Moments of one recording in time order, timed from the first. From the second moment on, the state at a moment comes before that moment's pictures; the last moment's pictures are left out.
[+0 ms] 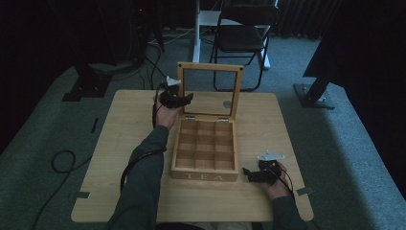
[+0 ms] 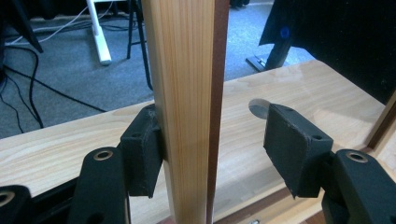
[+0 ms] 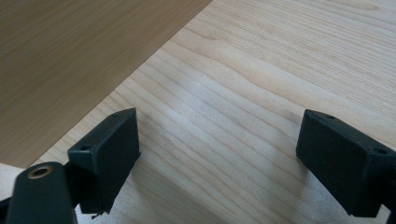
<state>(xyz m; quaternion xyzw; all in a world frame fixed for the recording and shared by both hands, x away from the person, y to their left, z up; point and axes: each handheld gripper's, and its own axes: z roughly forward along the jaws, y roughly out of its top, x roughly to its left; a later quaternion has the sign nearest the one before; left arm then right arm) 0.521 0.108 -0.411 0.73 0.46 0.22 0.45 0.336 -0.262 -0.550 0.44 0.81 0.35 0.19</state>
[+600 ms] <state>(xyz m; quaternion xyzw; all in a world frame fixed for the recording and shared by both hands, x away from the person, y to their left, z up) 0.482 0.110 -0.416 0.72 0.43 0.24 0.48 0.336 -0.262 -0.550 0.44 0.81 0.35 0.19</state>
